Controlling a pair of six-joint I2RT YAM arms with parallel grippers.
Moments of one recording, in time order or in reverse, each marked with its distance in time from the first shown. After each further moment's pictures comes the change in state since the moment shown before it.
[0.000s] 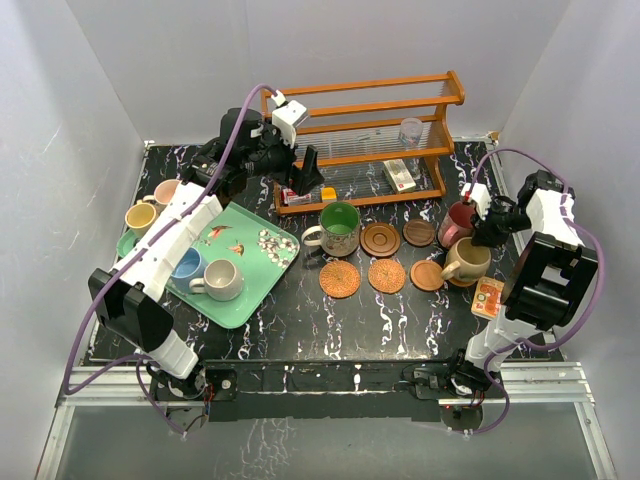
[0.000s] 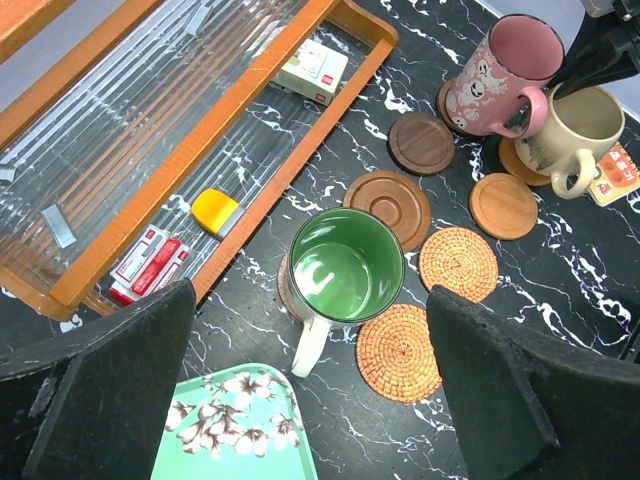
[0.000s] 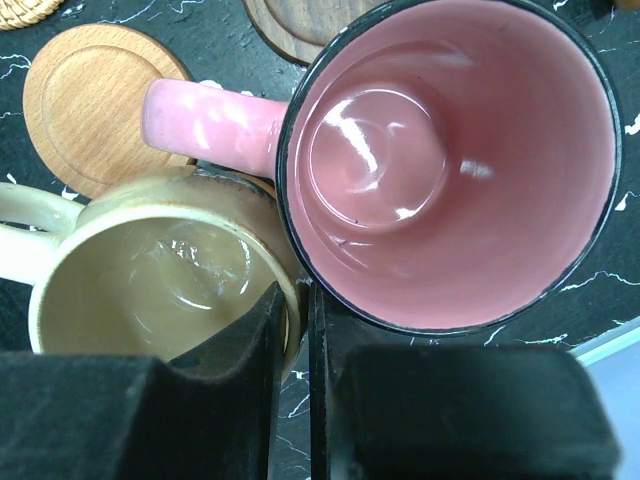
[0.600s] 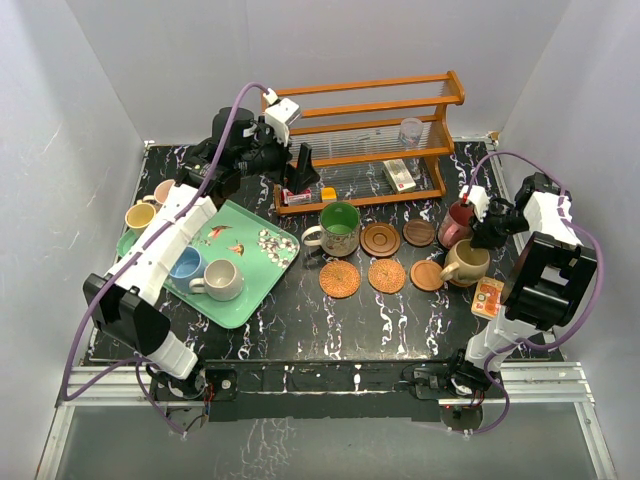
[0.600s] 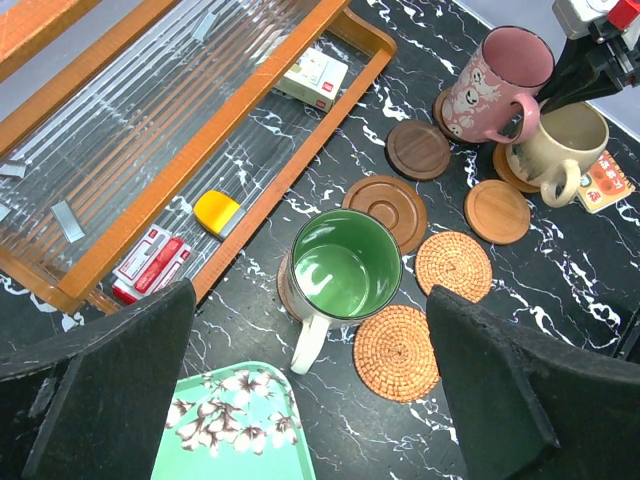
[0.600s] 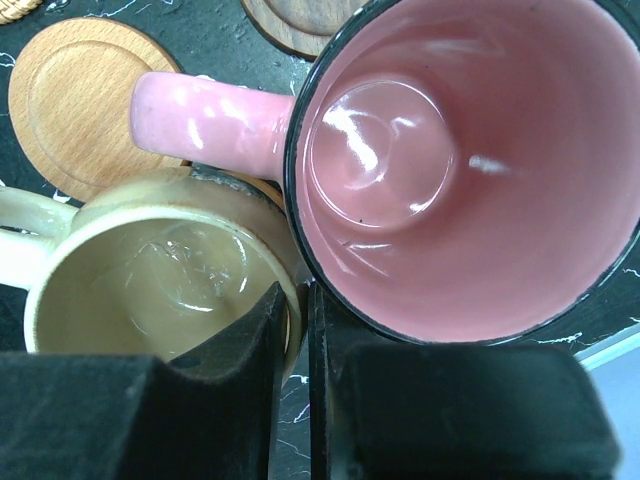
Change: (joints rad) left arm 0.022 -0.026 -0.015 0.007 0.023 -0.016; right arm 0.008 0.000 -0.035 0.045 0.019 0.030
